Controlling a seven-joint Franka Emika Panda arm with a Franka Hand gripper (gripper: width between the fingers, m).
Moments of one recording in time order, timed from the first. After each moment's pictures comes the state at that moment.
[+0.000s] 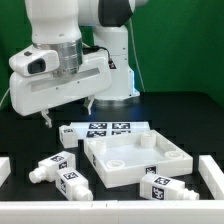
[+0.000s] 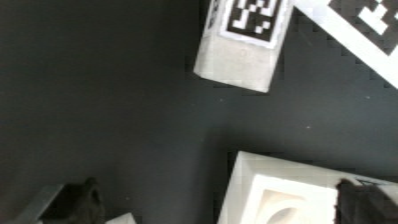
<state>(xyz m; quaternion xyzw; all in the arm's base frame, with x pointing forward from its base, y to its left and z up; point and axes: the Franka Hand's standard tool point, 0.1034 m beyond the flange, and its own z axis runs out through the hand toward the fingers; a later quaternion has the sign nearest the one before) 0.452 -0.080 0.069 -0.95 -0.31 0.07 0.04</state>
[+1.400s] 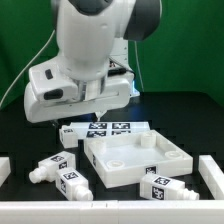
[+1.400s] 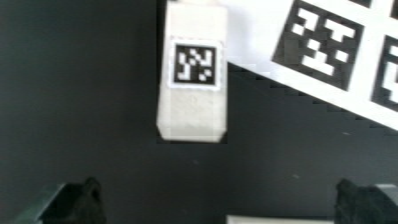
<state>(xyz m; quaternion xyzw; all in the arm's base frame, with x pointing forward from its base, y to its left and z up) 0.455 -0.070 0.061 -0.93 -0.20 0.30 -0.06</state>
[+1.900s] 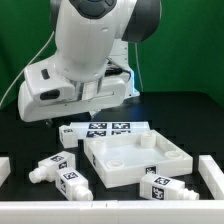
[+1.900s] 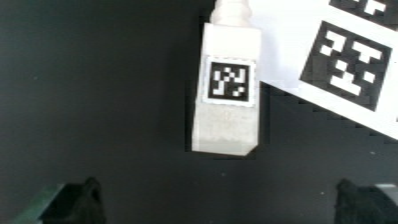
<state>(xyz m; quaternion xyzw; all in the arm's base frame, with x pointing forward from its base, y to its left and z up) 0.450 -0.077 0.063 -0.92 -0.22 0.31 -0.05</state>
